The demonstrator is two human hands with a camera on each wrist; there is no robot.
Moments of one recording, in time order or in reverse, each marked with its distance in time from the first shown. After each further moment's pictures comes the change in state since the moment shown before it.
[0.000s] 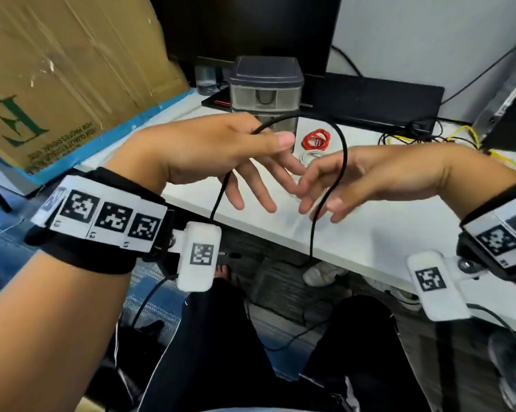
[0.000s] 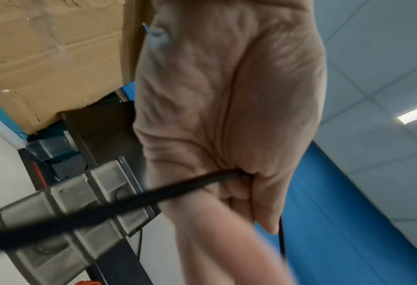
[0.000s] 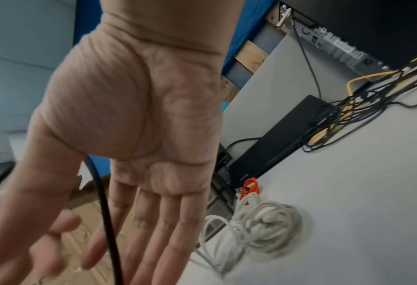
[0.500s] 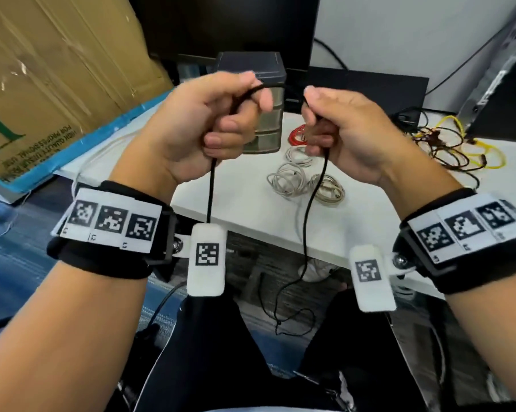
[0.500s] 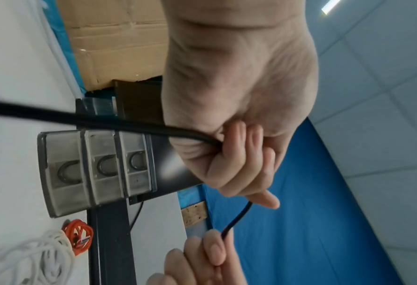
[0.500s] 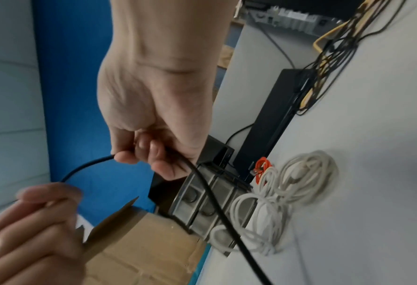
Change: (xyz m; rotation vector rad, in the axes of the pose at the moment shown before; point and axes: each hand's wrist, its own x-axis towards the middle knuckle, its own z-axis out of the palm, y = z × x) left_hand 0.028 -0.010 -0.002 -0.683 0.102 0.278; right_hand 0.031 -0.006 0.005 0.380 0.676 -0.408
